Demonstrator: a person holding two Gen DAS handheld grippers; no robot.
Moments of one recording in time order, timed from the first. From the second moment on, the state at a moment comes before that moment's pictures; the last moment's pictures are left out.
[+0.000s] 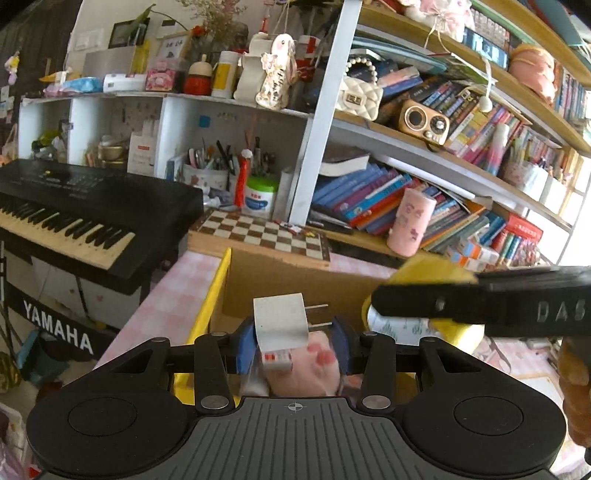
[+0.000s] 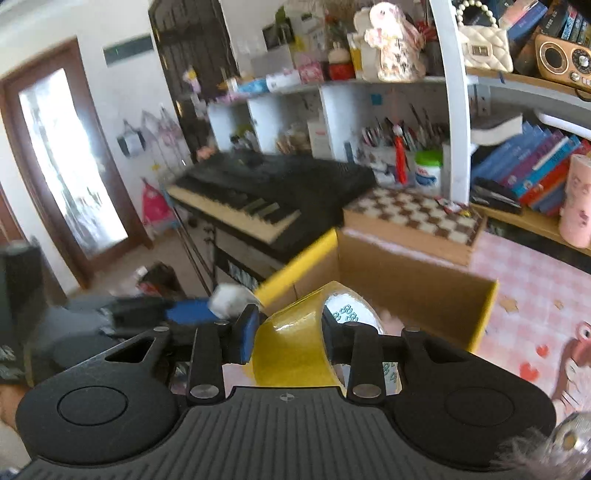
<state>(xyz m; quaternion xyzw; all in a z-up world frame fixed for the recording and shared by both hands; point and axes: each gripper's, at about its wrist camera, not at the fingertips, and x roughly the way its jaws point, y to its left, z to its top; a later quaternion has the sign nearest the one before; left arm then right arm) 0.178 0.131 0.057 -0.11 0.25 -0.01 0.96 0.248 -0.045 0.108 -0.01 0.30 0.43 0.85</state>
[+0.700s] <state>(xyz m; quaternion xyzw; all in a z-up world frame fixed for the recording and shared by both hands) 0.322 0.120 0.016 -0.01 0.37 -0.02 0.93 0.372 -0.019 0.020 -0.14 0.36 0.37 0.85</state>
